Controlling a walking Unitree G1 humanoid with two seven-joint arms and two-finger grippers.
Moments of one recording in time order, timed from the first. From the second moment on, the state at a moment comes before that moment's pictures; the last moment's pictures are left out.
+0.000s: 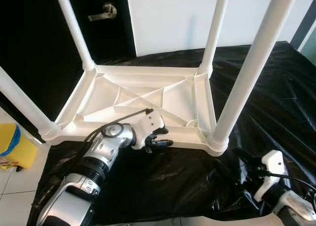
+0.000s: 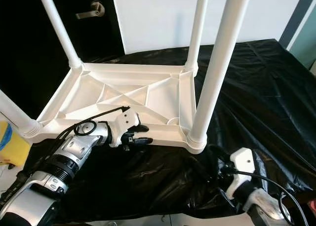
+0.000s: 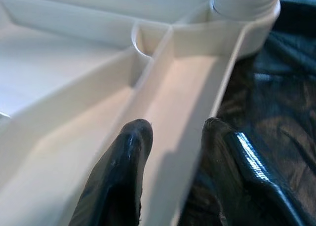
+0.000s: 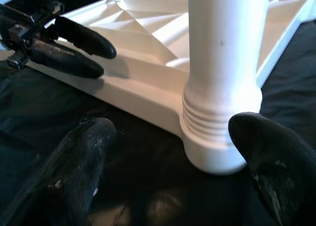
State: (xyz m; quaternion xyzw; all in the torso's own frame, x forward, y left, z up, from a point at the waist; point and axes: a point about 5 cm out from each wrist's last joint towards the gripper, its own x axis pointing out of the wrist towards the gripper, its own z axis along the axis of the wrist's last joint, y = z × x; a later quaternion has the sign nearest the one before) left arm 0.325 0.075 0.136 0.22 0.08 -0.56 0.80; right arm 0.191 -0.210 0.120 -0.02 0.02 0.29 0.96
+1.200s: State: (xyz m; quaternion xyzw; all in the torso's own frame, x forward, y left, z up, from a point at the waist) left arm 0.259 0.064 0.157 0.04 0.03 -0.54 0.84; right arm 0.270 -0.194 0.123 -0.07 -0.01 0.25 0.97
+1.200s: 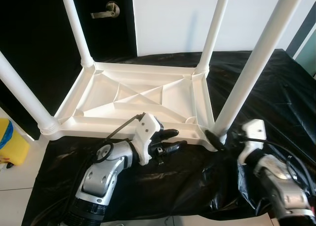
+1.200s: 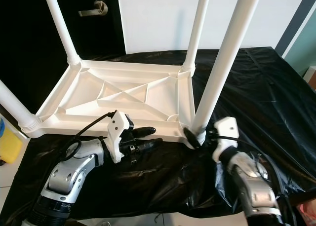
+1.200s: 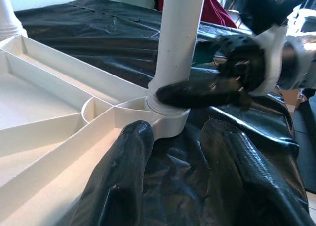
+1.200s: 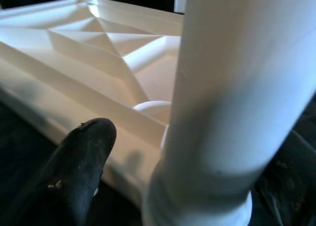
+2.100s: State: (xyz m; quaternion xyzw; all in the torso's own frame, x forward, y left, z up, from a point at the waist) left arm 0.262 0.050 0.149 0.11 0.02 -0.50 0.86; right arm 0.289 -0.194 0.114 -0.06 -0.02 0.13 0.99
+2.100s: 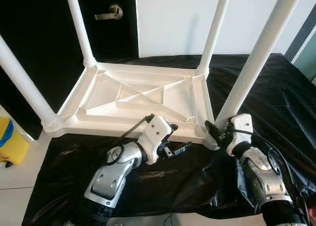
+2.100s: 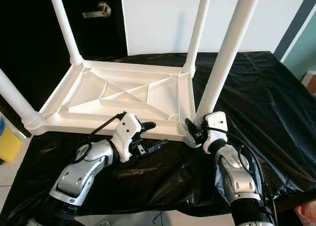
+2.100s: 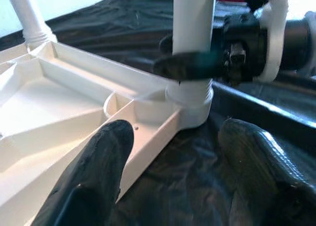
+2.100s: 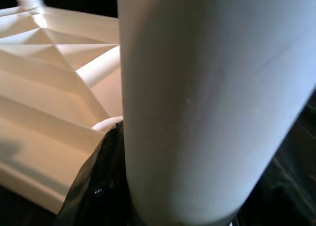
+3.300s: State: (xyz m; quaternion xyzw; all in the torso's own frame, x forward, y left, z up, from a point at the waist) left arm 0.273 0.046 0.152 0.14 -0.02 -0.48 0.86; right arm 0.280 -0.152 0.108 0.02 -0.02 -0.10 0.99
